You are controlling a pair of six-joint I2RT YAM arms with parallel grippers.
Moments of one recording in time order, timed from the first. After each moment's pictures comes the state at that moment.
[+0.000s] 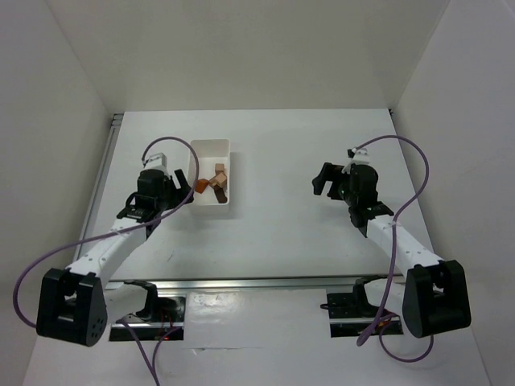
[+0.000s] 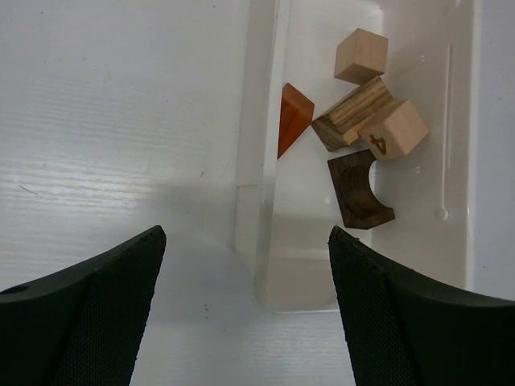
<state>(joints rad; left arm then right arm) -0.15 1.10 0.60 -0.07 -0.07 -0.43 0.16 1.14 0.58 0.13 -0.05 0.33</state>
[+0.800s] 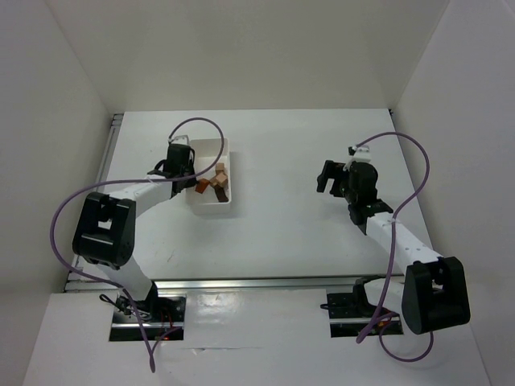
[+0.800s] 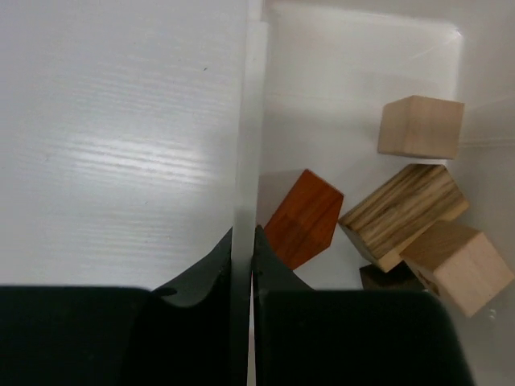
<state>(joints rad) -0.21 1.65 0.96 -0.06 -0.19 -0.37 0.16 1.16 0.60 0.13 0.03 0.27</state>
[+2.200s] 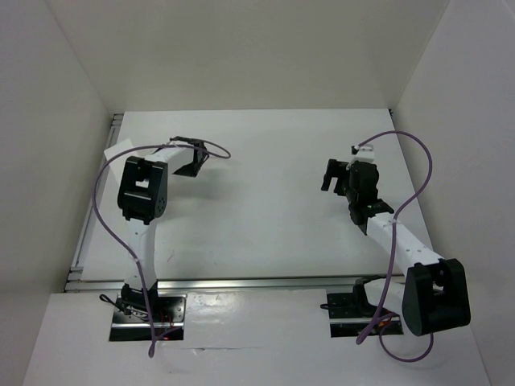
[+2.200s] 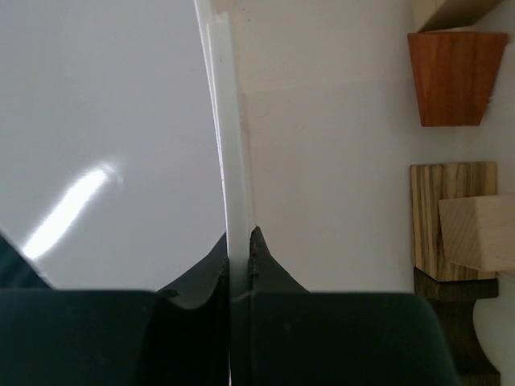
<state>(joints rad) -0.20 2.23 1.67 -1.23 -1.47 -0.08 0.16 1.15 0.61 0.12 0.16 0.22</state>
